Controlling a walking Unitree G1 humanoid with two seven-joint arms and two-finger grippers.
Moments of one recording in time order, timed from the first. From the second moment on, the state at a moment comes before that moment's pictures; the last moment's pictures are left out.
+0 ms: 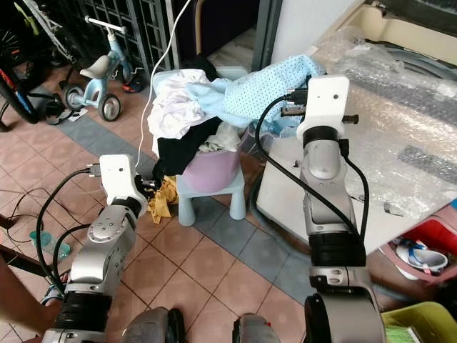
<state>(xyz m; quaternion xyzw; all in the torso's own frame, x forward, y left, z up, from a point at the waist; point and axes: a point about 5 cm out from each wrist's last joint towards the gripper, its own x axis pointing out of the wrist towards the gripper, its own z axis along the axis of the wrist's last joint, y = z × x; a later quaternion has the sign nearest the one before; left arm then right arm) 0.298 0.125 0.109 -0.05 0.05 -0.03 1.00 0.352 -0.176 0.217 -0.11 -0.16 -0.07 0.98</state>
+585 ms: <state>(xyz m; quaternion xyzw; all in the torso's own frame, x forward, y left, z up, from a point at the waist) 0.297 0.133 0.108 -0.06 0.05 -0.01 1.00 0.363 -0.170 0.240 -0.14 -0.20 -0.06 0.97</state>
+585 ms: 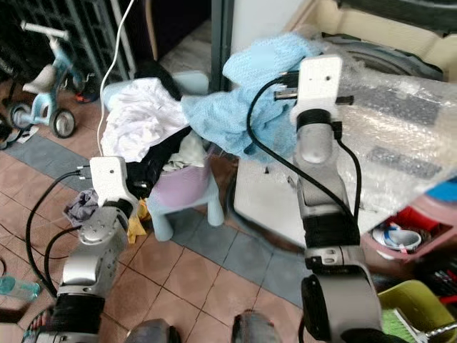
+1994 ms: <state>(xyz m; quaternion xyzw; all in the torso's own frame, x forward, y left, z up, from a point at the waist) 0.278 0.152 0.089 -0.02 0.10 0.04 0.99 0.373 -0.147 0.288 -0.20 -0.27 0.10 0.94</state>
